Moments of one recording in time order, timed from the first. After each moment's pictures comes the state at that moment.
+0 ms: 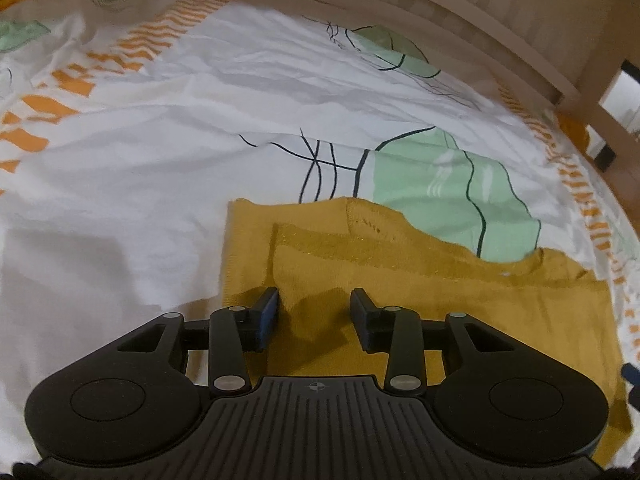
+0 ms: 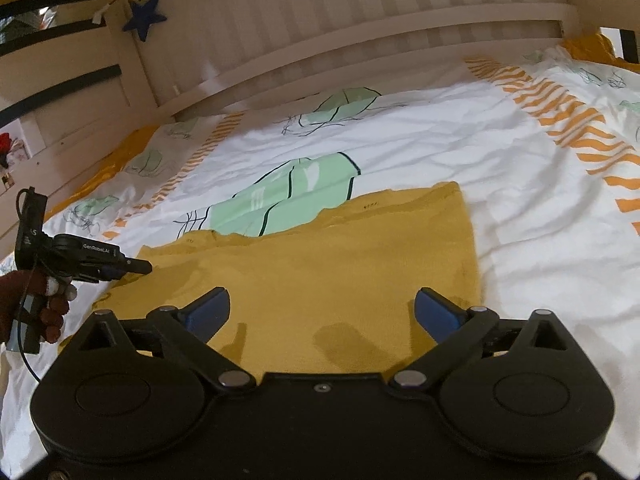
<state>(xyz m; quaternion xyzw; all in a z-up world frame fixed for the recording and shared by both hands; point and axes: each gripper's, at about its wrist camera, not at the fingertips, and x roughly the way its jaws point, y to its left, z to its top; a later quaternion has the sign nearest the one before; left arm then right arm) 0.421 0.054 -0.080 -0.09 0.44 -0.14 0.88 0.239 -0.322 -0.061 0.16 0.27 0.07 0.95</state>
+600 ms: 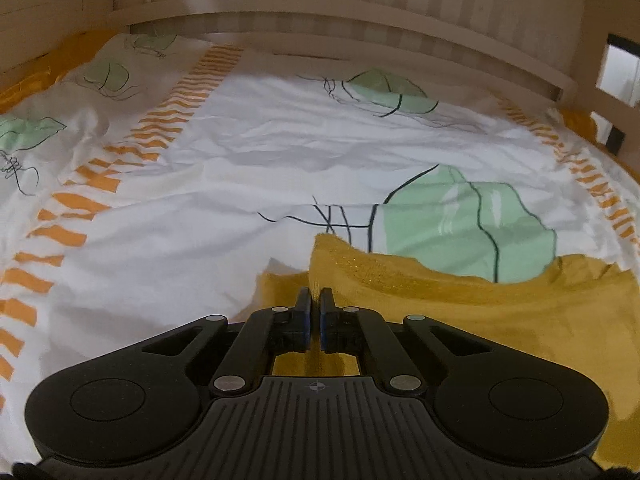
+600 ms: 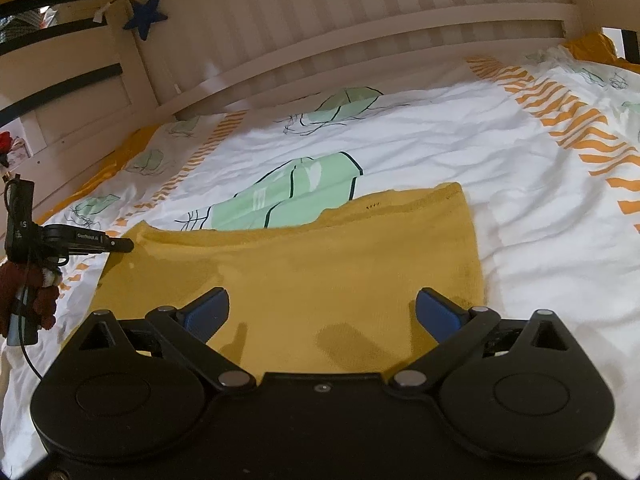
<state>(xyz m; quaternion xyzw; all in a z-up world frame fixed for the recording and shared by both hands) 0.412 0.043 -0.052 0.00 0.36 -0.11 0.93 0.240 -0.320 -0.061 0.15 0.27 0.07 0.95</state>
